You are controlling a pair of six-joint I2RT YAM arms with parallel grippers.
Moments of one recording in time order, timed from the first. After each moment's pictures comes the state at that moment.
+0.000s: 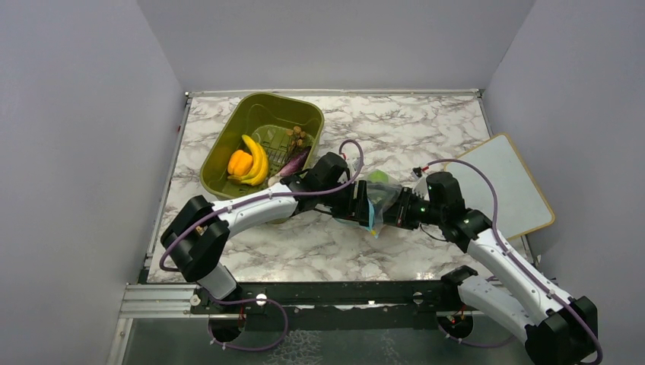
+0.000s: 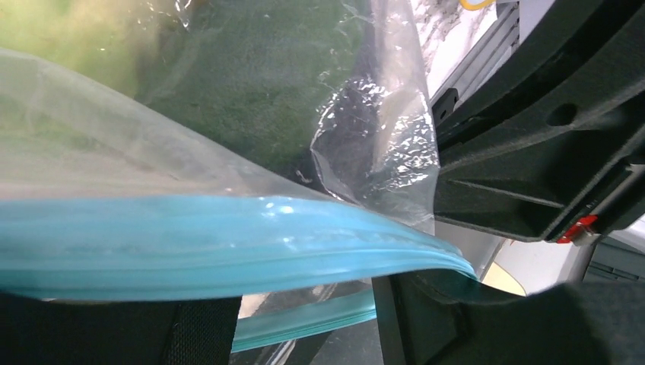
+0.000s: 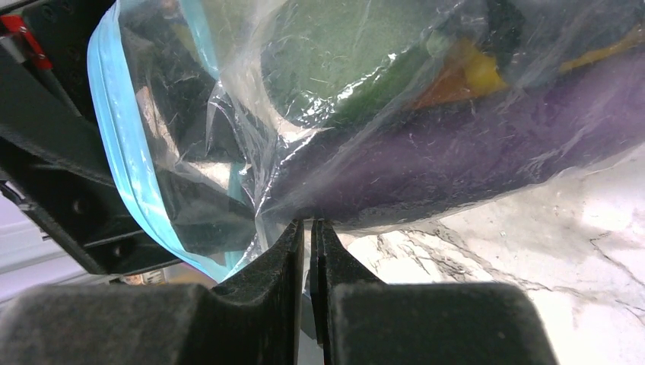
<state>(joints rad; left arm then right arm) -0.87 1.57 1.04 -0.19 0.46 -0.74 0.43 0.85 0.56 -0.40 -0.44 0.76</state>
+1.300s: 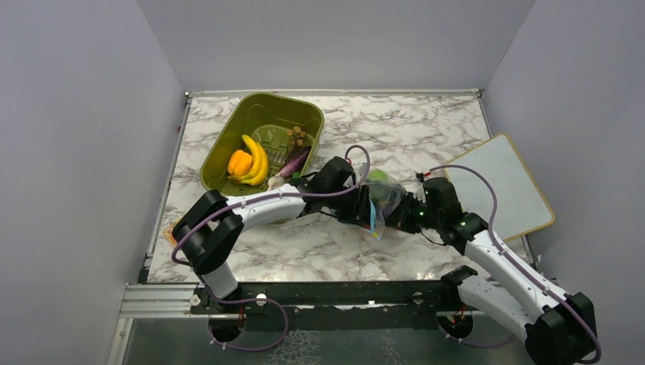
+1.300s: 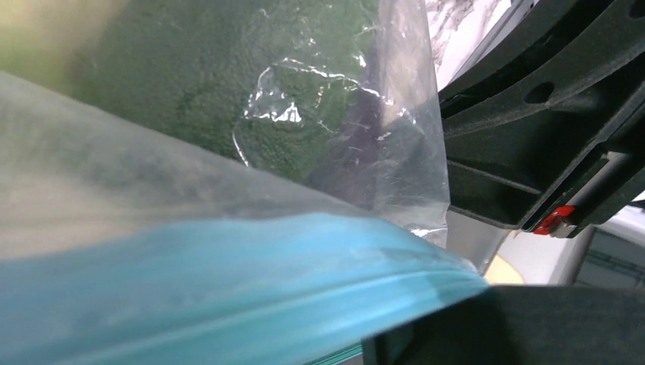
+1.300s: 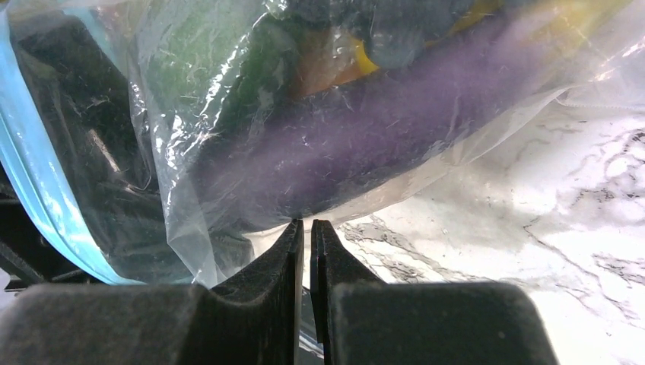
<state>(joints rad) -0.89 1.66 1.04 -0.13 0.48 -0.76 0.43 0.86 0.50 -0.39 -0.31 0.77</state>
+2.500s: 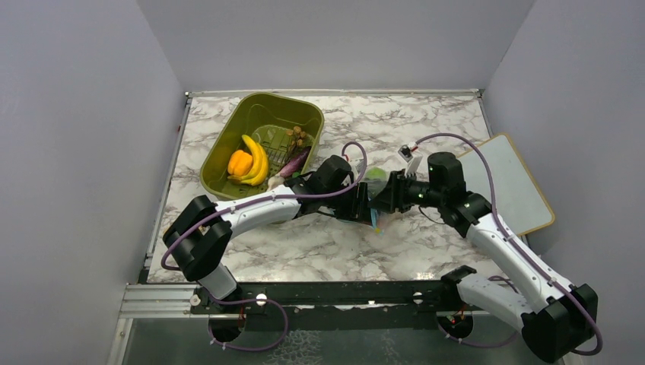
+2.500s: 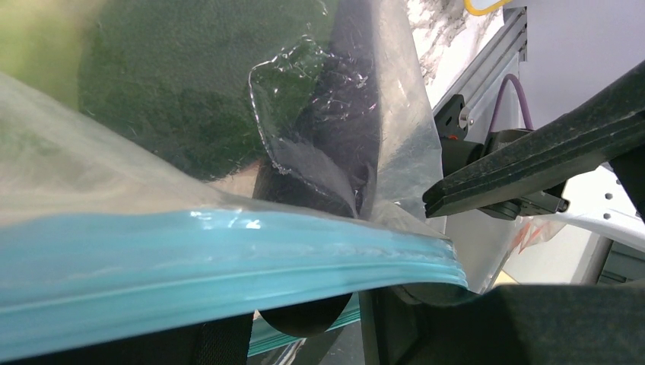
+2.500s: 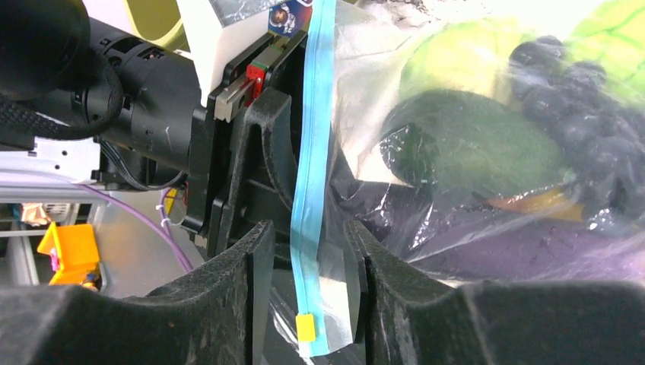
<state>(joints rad) -0.89 1.60 1.04 -0.17 0.41 -0.76 0.43 0.94 0.73 -0.34 -0.57 0.43</state>
